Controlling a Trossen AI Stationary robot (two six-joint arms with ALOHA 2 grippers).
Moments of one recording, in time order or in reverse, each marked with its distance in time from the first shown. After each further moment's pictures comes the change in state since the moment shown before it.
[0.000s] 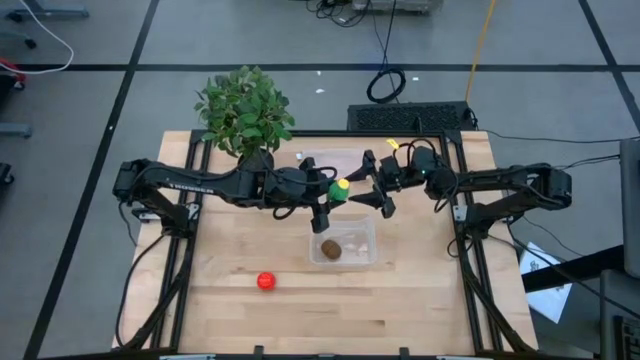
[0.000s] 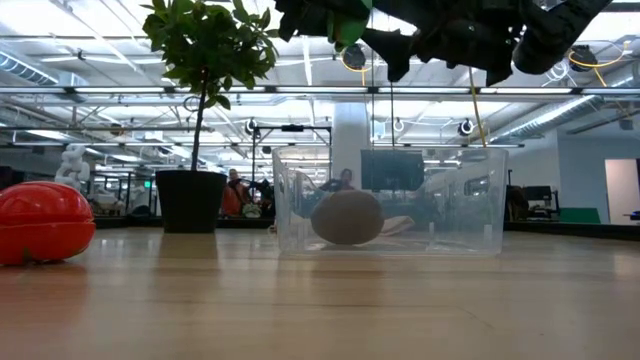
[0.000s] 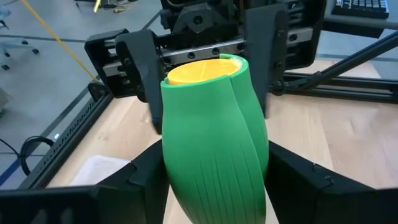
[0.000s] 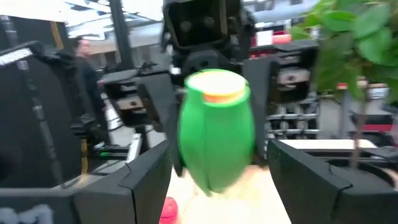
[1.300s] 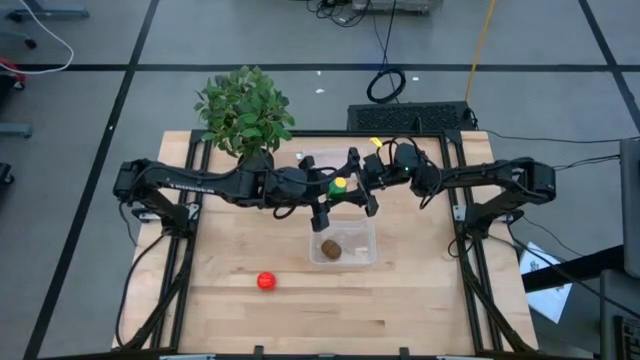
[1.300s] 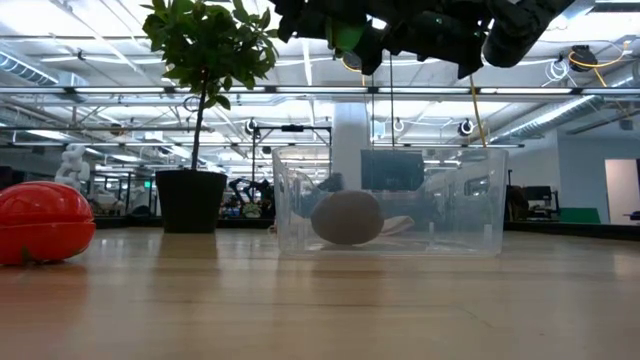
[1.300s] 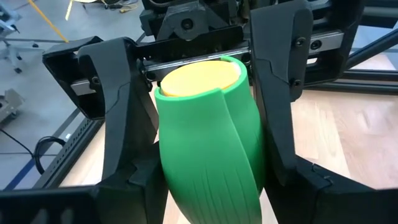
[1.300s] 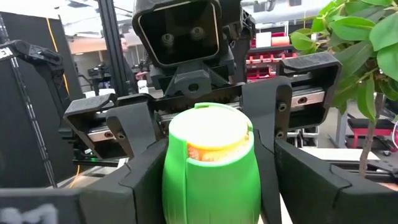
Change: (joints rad) left arm 0.000 0.001 -0.002 0.002 -0.018 0.028; right arm 0.051 0.144 0.161 -0.033 0.040 -0.040
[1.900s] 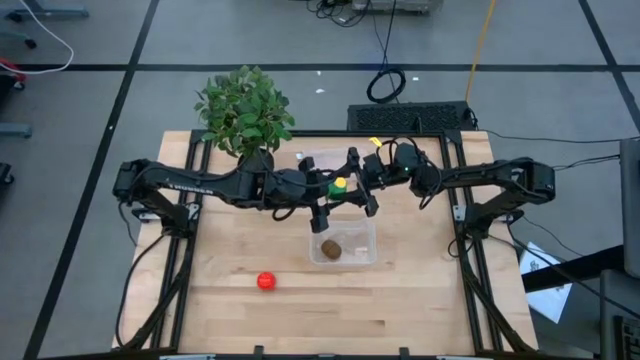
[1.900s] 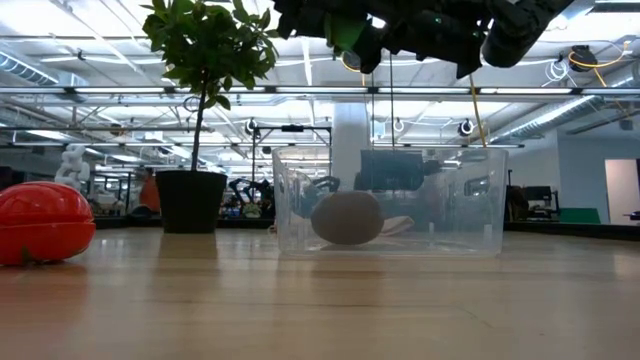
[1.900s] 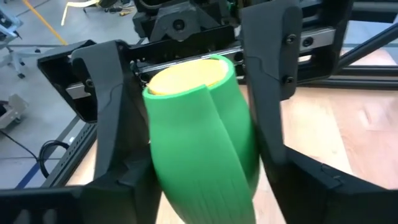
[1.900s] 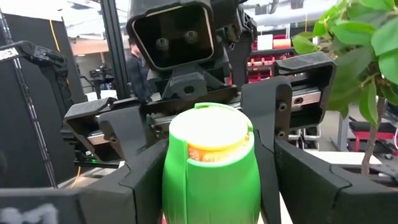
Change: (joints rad) left arm -0.017 -0.013 0.001 -0.012 -0.015 0.030; right arm 0.000 0.000 0.001 0.009 -0.013 0.004
